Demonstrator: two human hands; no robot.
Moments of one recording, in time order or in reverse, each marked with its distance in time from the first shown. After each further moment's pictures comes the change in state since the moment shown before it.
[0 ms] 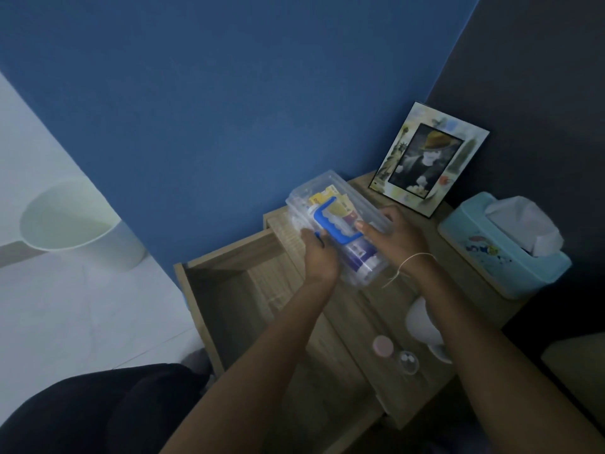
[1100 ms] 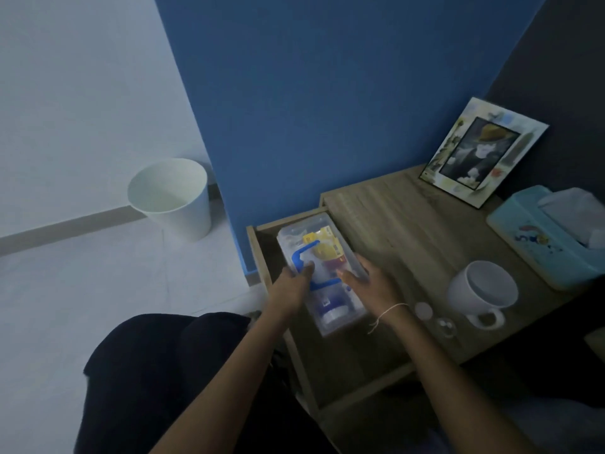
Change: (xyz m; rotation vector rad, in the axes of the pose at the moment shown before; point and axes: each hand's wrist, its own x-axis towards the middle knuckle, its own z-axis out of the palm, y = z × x) left_hand -0.092 -0.051 -0.164 0.164 0.022 -0.240; right_hand -0.145 -0.026 0.103 0.257 -0.311 -0.023
